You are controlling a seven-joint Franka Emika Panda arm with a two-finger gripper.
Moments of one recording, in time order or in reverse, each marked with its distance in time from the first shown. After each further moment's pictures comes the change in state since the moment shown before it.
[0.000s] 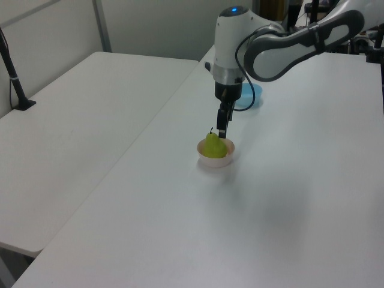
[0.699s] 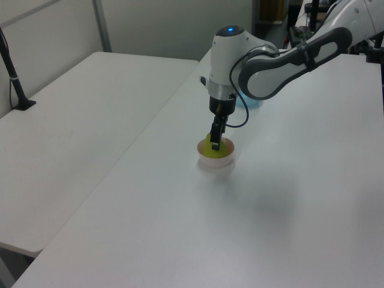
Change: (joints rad) arm 0.000 0.076 0.000 0.000 -0.002 0.118 0.000
